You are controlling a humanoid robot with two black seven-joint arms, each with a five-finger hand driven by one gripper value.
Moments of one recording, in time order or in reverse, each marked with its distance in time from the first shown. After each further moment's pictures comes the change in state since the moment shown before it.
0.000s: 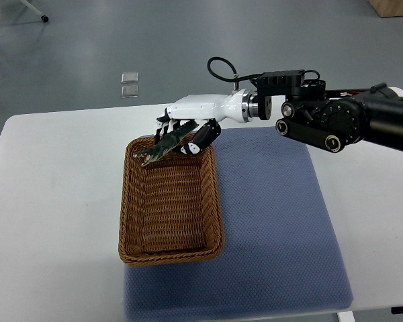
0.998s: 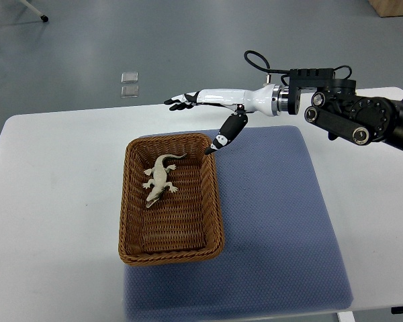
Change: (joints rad) left arm 0.000 0.000 0.000 0.000 0.000 0.000 0.000; right arm -0.115 -0.141 0.284 -0.056 0.115 0.288 0.000
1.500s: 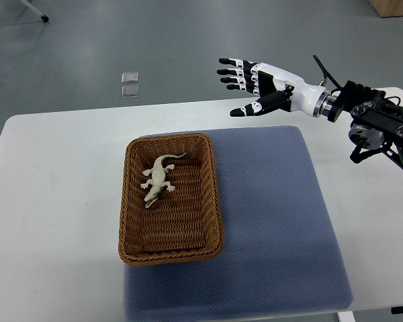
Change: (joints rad) left arm 0.000 0.000 0.000 0.000 0.000 0.000 0.000; right arm -0.184 -0.080 0.068 -0.064 0.722 0.102 -0.117
